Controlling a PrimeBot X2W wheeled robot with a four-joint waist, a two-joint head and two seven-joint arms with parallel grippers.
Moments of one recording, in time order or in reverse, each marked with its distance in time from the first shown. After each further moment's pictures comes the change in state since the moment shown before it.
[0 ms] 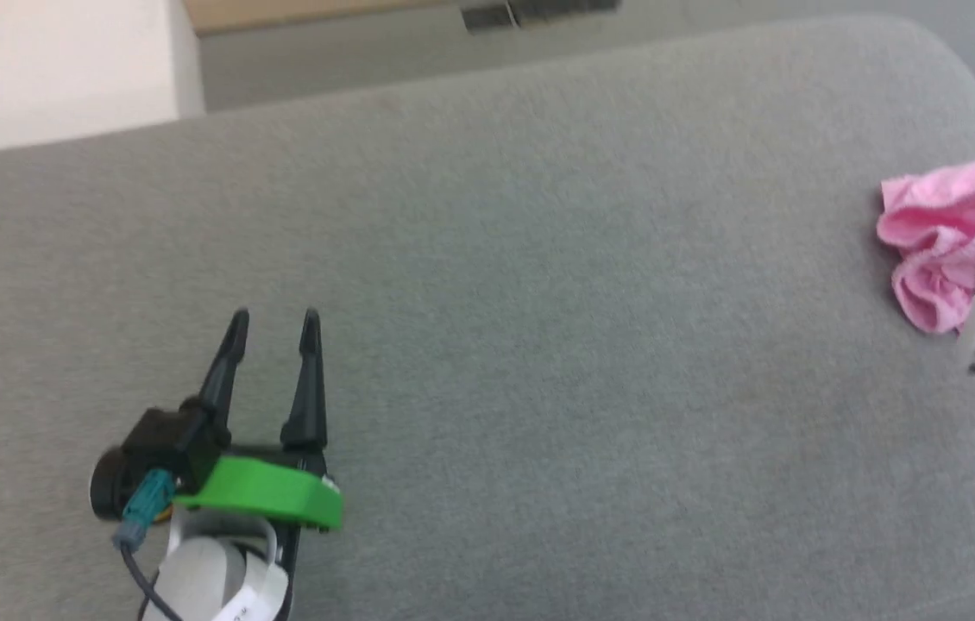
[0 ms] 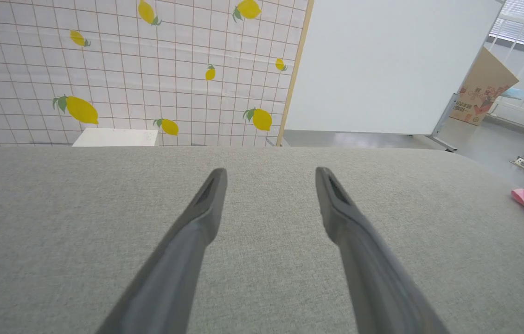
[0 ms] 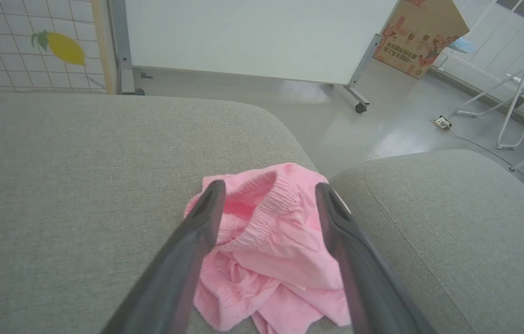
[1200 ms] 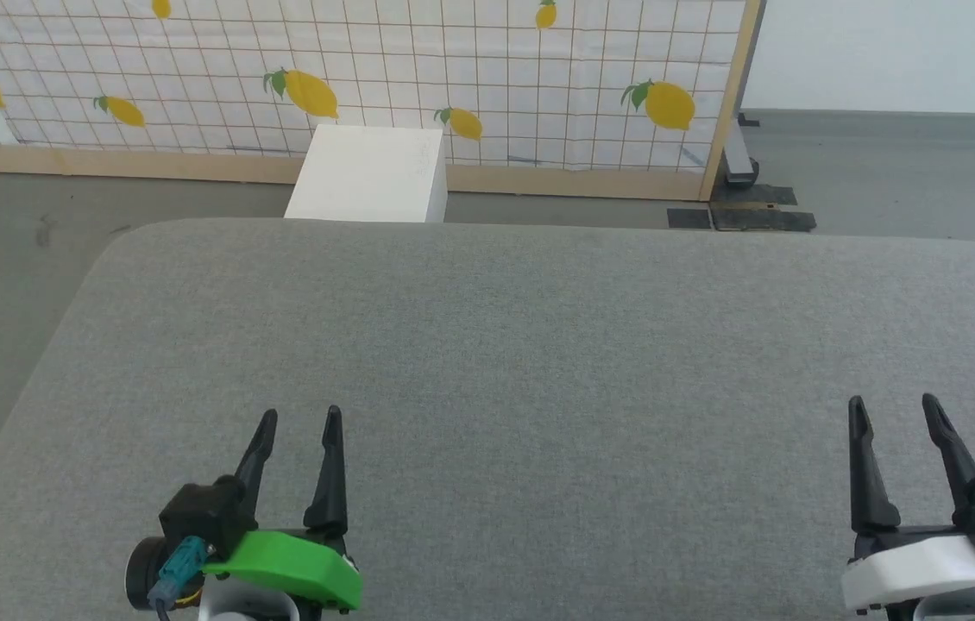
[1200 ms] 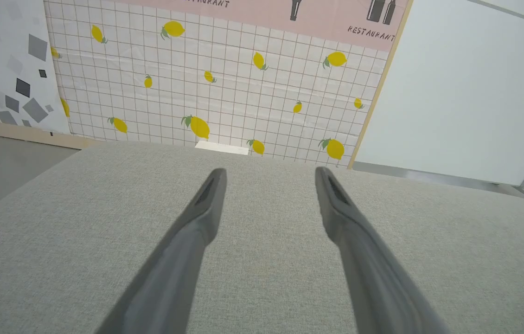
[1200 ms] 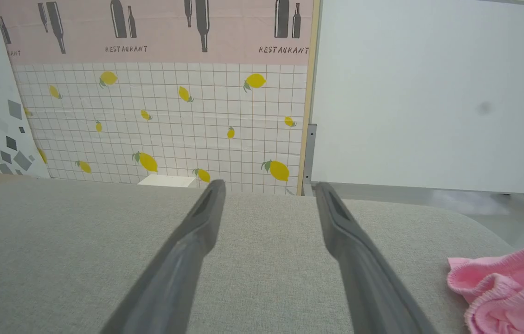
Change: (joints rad) left arm 0.126 -0.014 -0.028 0.077 -0.040 0.020 0.000; right arm 0.715 0.164 0.294 -0.692 0.336 0.000 -0.159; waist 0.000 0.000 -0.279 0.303
